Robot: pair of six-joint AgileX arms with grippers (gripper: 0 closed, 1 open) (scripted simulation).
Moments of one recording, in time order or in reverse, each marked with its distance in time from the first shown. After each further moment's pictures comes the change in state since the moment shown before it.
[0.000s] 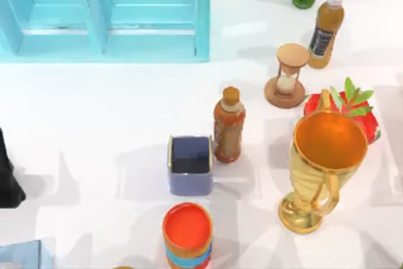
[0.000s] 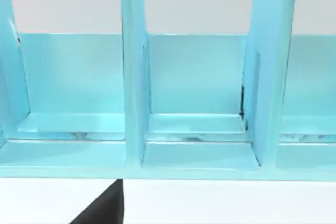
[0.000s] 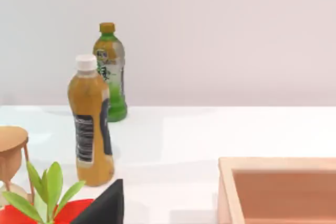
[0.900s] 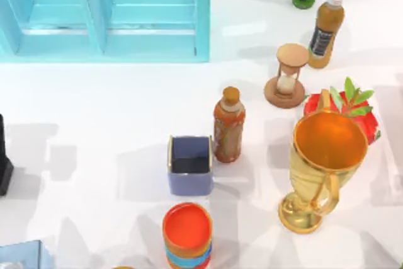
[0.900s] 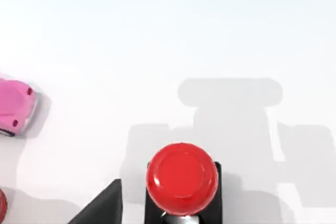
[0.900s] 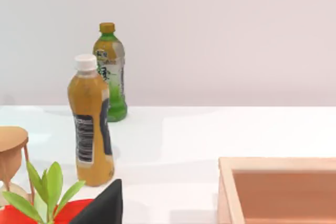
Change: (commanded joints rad) left arm 0.064 0.773 0.635 -0.583 0.000 0.074; right arm 0.000 0.000 0.000 0.000 0.000 0.000
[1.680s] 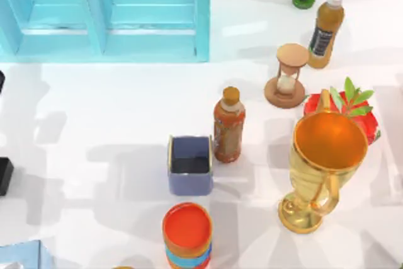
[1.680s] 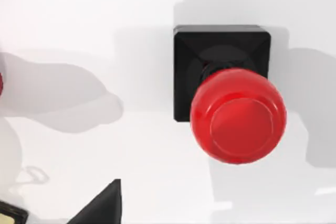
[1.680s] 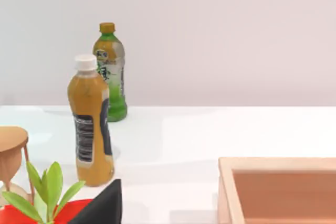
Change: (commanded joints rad) left arm 0.072 0.864 0.719 -0.645 0.000 0.083; right arm 0.000 0.000 0.000 0.000 0.000 0.000
